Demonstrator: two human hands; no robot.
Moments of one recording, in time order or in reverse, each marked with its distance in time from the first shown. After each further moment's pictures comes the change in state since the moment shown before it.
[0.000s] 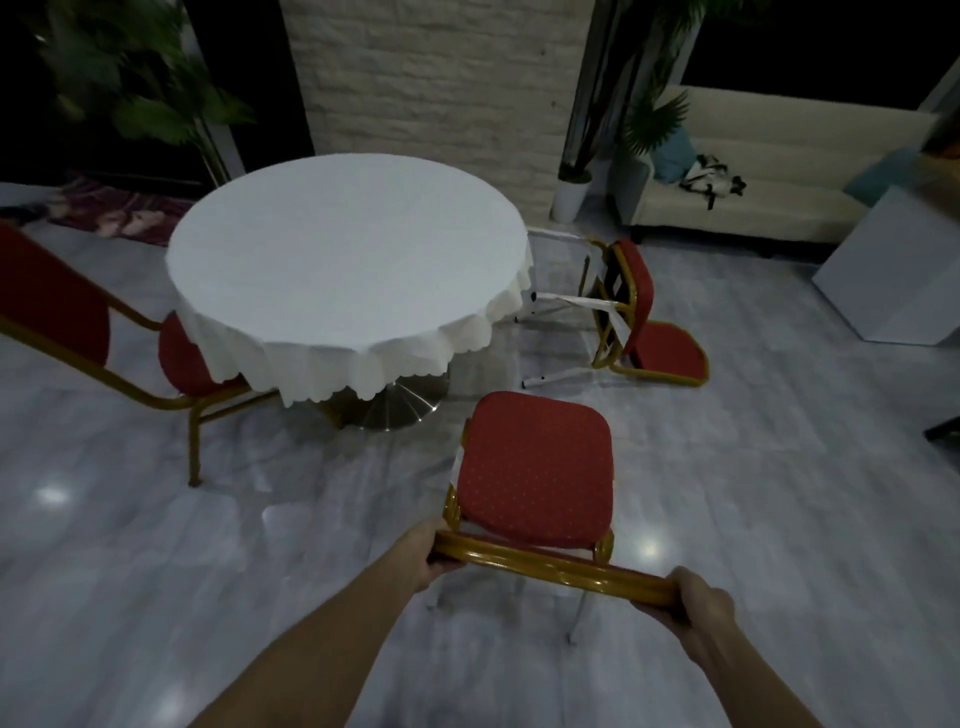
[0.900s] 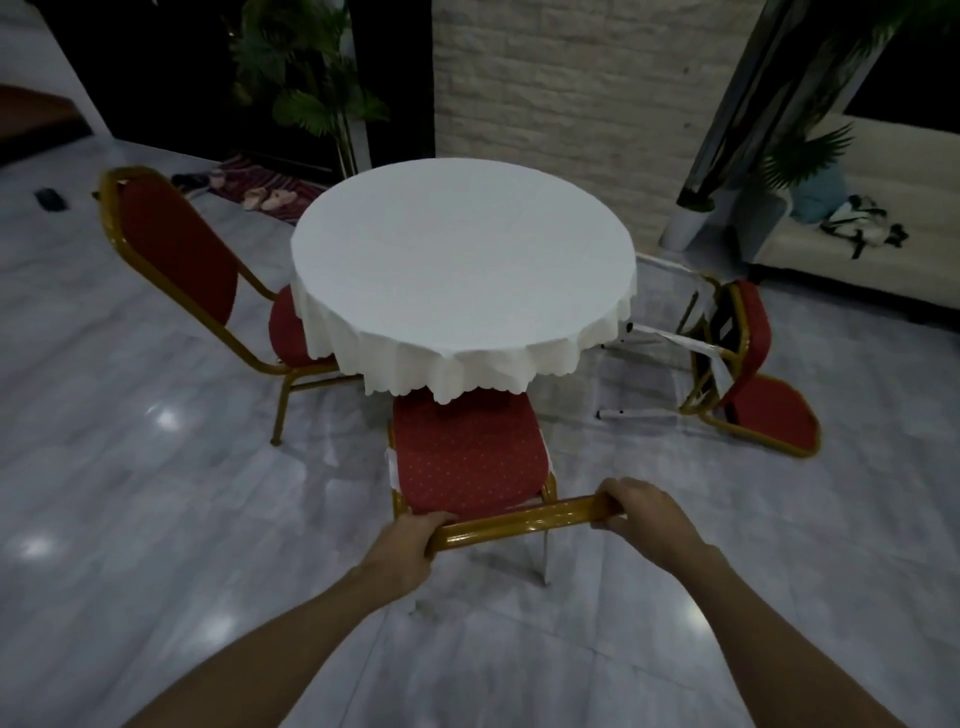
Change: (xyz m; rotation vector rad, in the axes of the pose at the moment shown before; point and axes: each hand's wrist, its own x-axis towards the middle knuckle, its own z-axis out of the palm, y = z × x) left_hand 0.014 0.025 -0.097 1.250 0.203 0.766; right_hand 0.032 -0.078 0.170 -1.570 -0.542 -1.300
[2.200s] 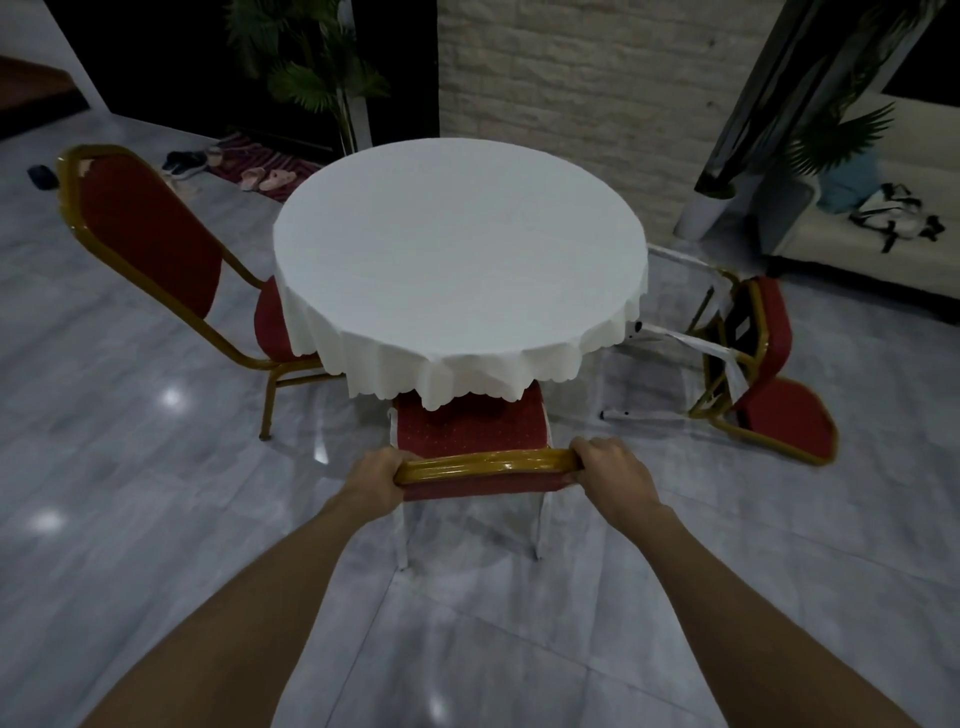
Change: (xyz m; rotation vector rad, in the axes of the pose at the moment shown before) left_hand 0.120 -0.012 -0.048 0.006 0.097 -0.134; right_hand 0.109 -0.003 -0.011 -0.122 0.090 0.007
